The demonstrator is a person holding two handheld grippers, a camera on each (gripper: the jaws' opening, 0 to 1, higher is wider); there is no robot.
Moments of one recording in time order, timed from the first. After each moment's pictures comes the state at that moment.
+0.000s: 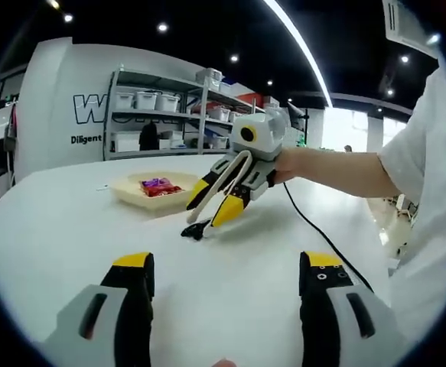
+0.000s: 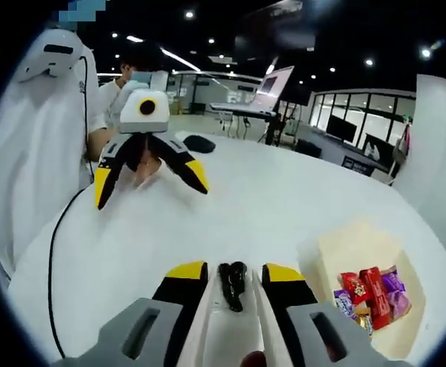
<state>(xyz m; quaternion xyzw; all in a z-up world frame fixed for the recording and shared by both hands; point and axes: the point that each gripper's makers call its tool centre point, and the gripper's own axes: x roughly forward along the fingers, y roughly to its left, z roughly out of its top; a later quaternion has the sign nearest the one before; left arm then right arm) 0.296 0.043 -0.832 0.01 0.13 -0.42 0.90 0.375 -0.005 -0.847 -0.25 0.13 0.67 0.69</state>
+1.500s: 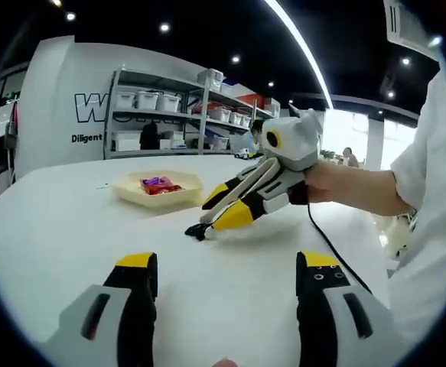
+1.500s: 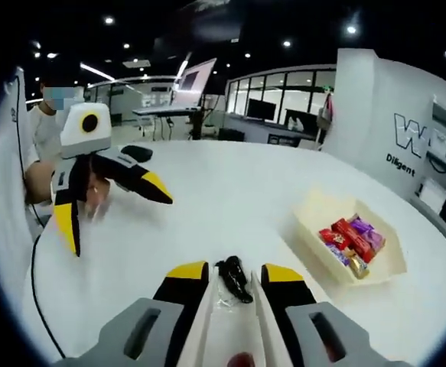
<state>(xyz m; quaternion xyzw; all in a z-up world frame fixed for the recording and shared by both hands) 0.294 0.043 -0.834 0.01 0.13 -0.42 0.90 0.362 -0.013 -0.846 -0.19 0.17 0.49 0.83</state>
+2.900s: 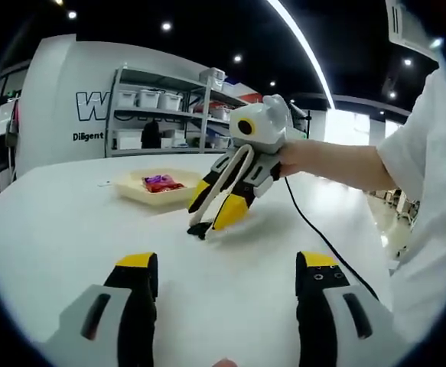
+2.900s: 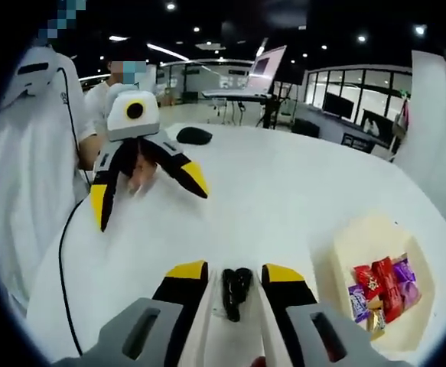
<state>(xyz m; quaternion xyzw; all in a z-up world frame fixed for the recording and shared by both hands) 0.298 0.046 -0.837 0.00 0.14 -0.42 0.90 0.367 0.005 -0.851 -0.25 0.20 0.65 0.69</state>
